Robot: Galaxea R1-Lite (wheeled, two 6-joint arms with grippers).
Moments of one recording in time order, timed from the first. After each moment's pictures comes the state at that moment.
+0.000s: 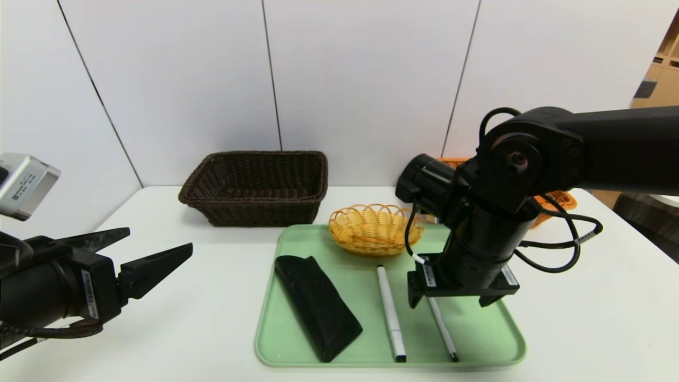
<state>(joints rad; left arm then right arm) -0.42 1.02 -0.60 -0.17 0.08 -0.11 0.67 1.99 -1.66 1.10 -0.10 0.62</state>
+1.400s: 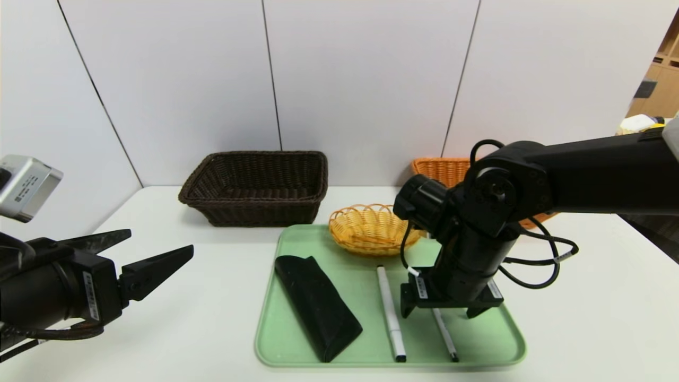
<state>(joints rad) -0.42 1.03 -0.59 -0.17 0.08 -0.12 0.65 2.02 -1.54 0.93 -0.05 0.59</state>
